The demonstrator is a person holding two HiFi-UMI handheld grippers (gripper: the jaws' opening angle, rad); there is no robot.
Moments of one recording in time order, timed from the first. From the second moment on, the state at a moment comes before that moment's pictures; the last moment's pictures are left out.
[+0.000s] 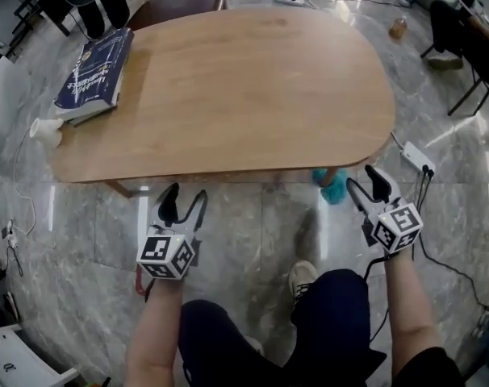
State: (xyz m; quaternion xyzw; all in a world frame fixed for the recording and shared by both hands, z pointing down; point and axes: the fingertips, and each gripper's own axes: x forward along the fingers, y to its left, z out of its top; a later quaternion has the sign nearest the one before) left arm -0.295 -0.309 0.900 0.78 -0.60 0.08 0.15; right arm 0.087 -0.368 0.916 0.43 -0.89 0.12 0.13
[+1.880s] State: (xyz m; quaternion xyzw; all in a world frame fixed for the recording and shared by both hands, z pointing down) left arm -0.288 -0.297 0.899 0.82 -0.56 0.05 0.12; right arm 0.075 -0.343 0.910 0.40 -0.90 0.11 0.14
